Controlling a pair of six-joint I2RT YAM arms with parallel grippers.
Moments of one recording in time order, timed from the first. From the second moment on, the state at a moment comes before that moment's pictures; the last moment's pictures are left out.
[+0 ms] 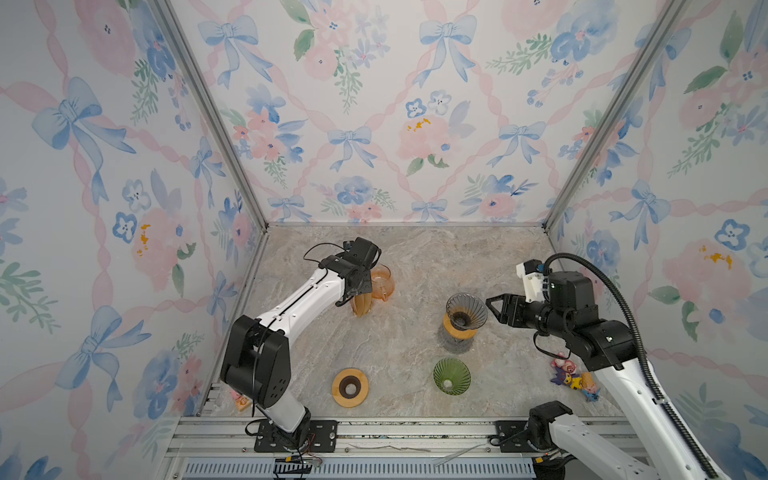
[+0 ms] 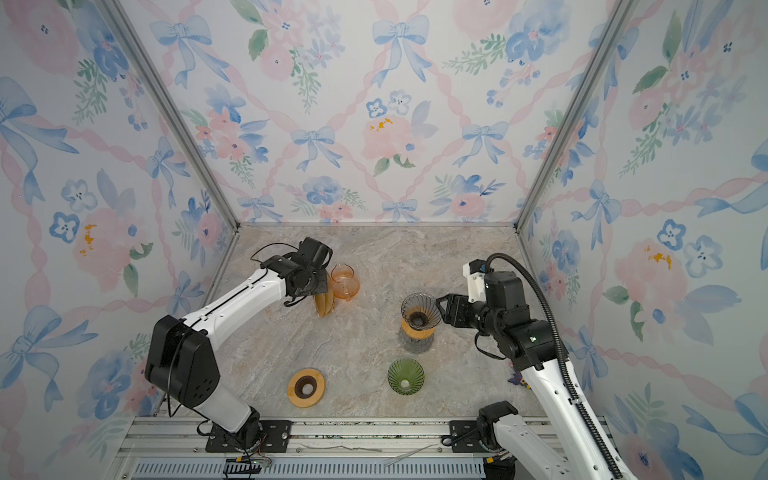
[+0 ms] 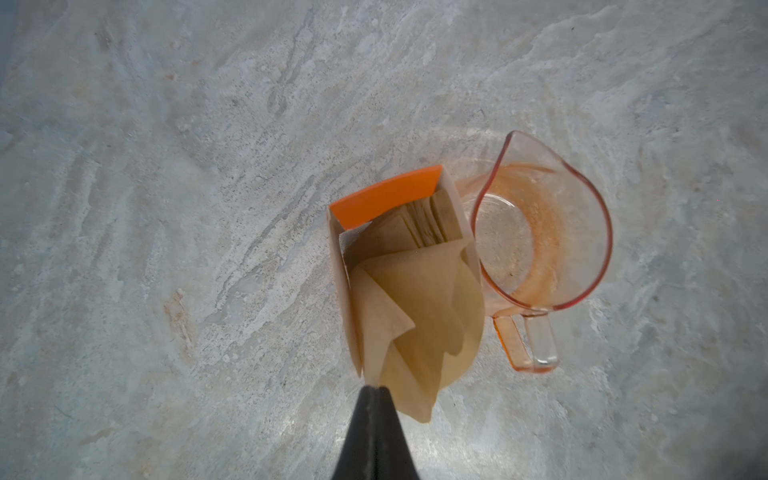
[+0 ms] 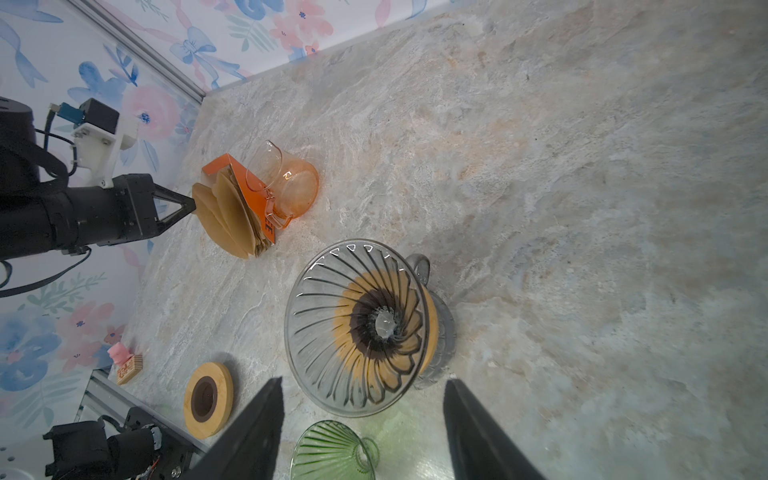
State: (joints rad) left arm -0.47 1.58 1.30 -0.81 -0.30 -0.53; right arm 0.29 0.85 1.02 -0.85 -0.24 0.39
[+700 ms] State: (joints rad) left arm -0.64 1.35 1.44 -0.81 0.07 -0.48; right arm 0.42 0.78 1.06 -0.87 -0.23 0.37
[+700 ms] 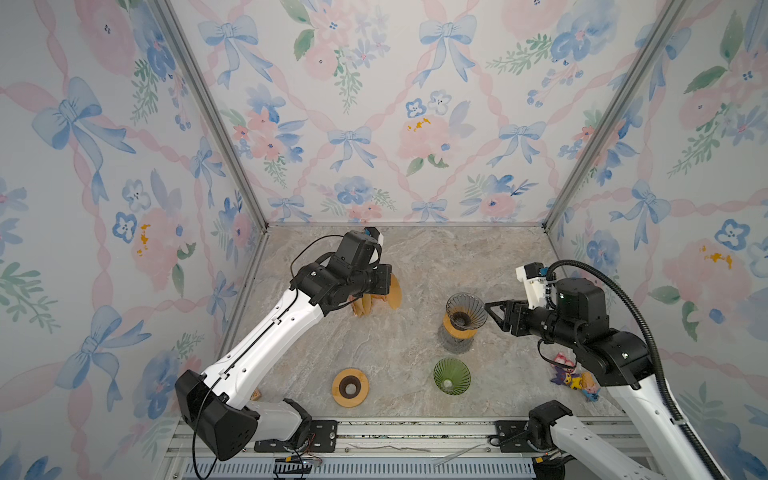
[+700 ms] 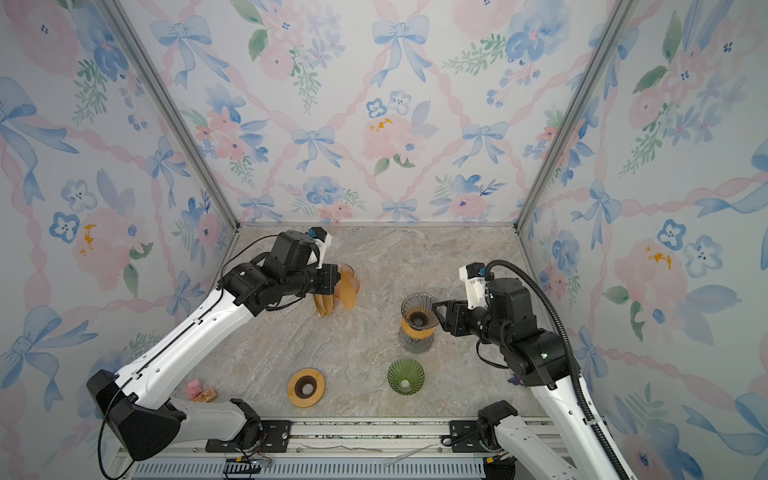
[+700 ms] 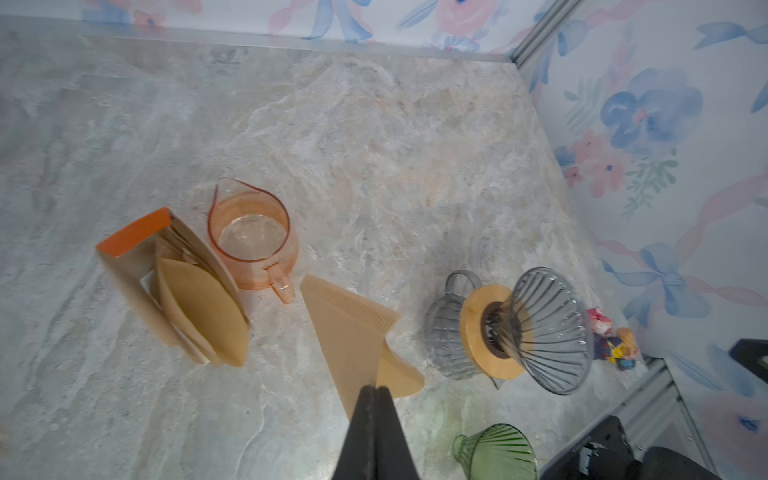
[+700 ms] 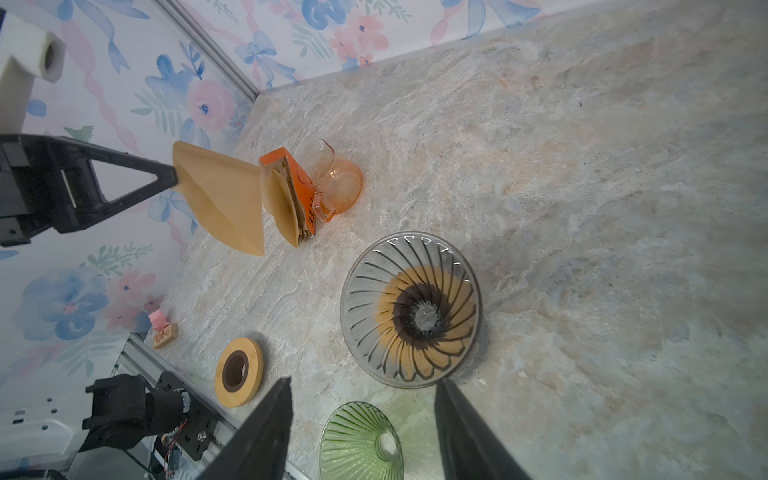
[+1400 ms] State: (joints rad) left arm -0.85 1.57 1.67 -0.70 0.37 -0.72; right arm 0.60 0.76 1.13 -1.04 0.14 0.41
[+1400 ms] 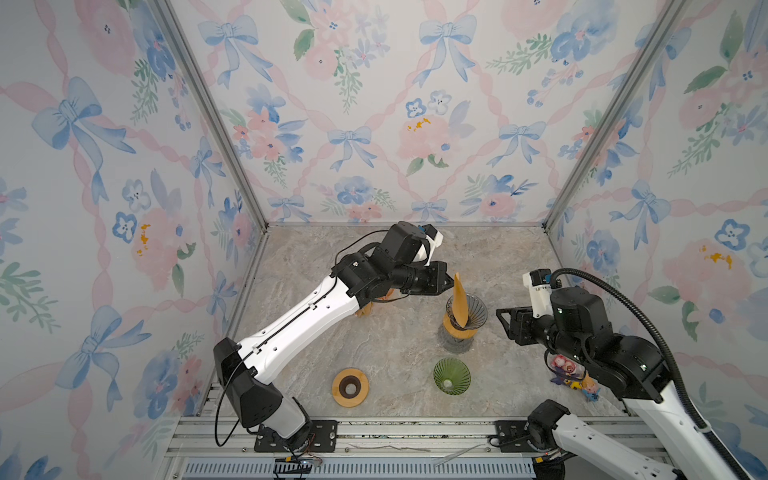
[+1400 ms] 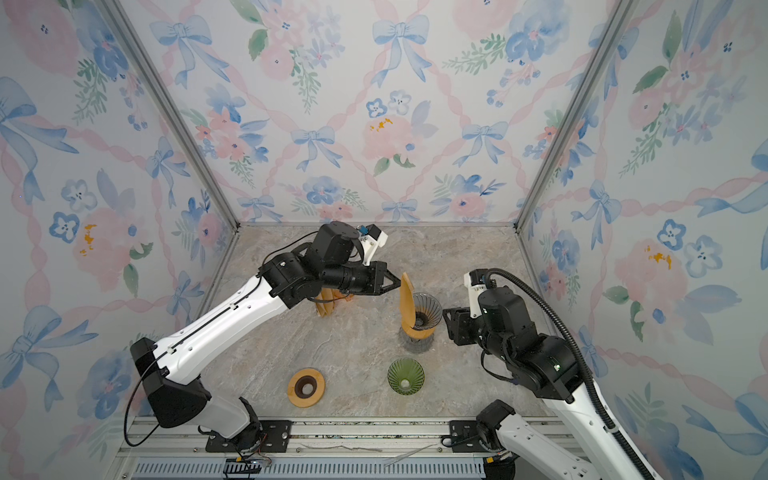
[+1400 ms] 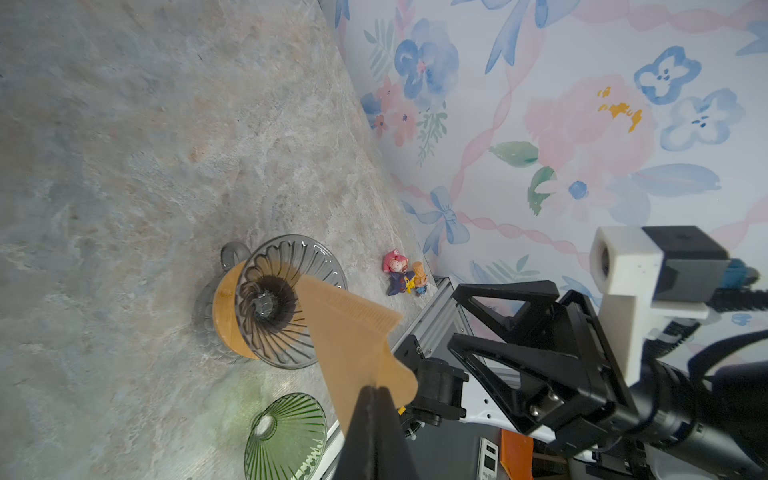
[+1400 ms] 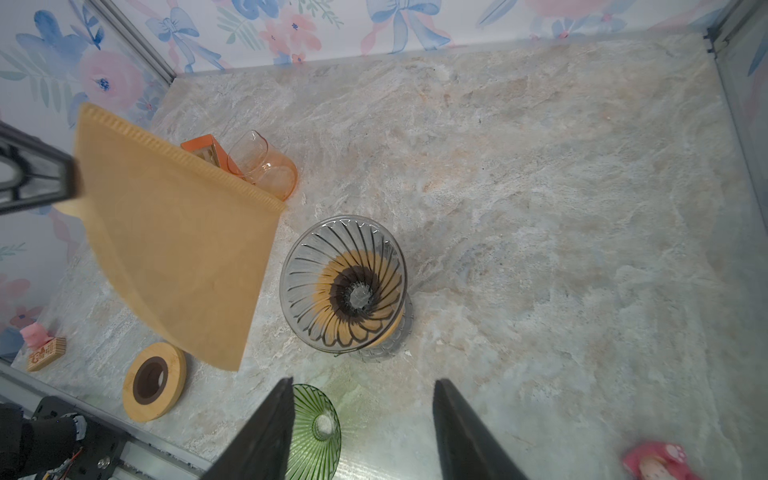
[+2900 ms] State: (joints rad) left arm -0.82 1.30 0.95 -0.06 0.28 -0.67; right arm 0.64 0.94 1.16 -1.02 0.00 0.39
